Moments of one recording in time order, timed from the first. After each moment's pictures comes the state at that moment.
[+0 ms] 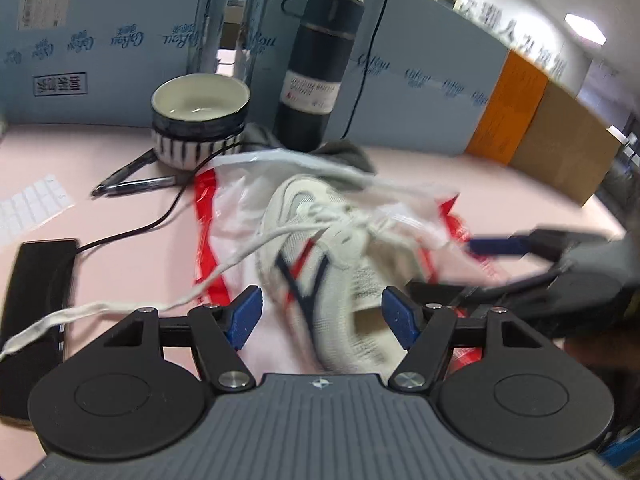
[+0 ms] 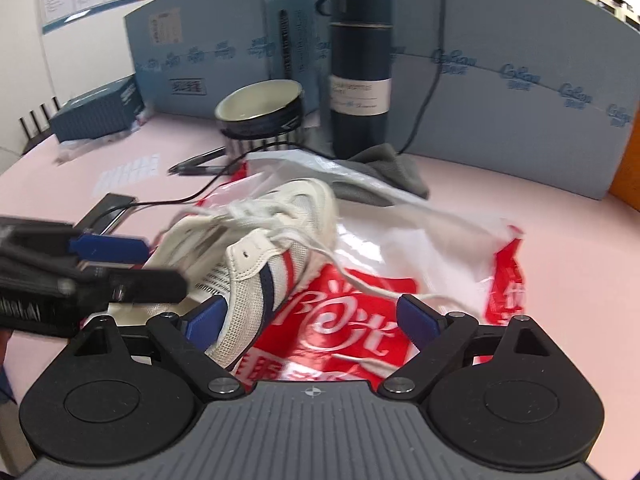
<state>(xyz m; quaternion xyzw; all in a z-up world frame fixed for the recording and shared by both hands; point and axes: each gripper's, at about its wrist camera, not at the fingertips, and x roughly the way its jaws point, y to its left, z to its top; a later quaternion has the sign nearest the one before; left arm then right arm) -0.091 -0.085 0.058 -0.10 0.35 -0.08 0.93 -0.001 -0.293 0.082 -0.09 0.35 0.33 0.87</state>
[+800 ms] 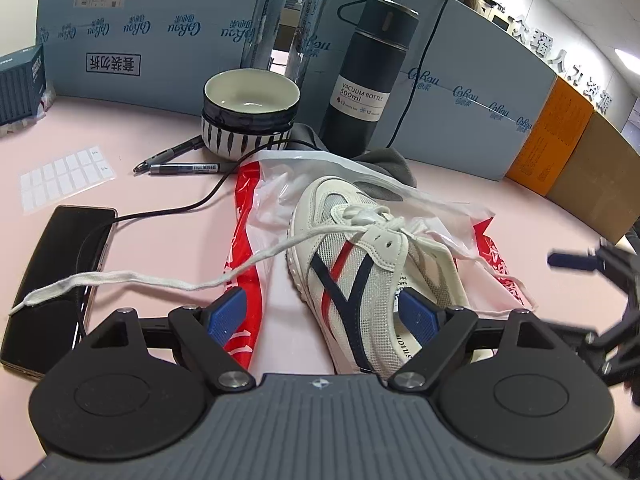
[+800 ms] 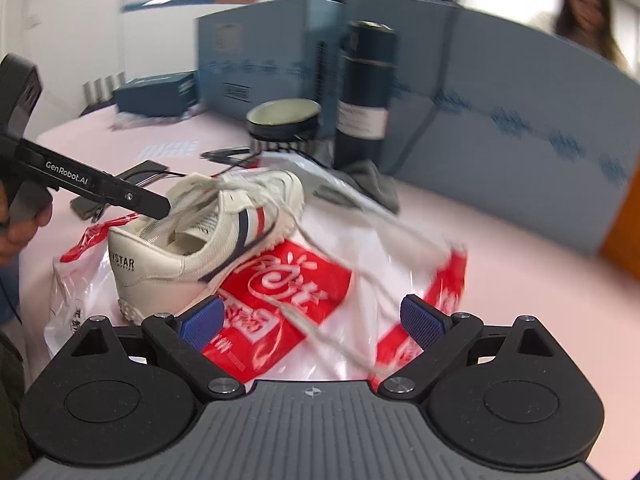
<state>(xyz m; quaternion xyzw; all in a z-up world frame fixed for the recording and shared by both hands) -0.102 -0.084 0.059 -0.14 0.34 -0.01 0.93 0.000 -0.379 0.088 -0.18 0.26 0.45 0.84</state>
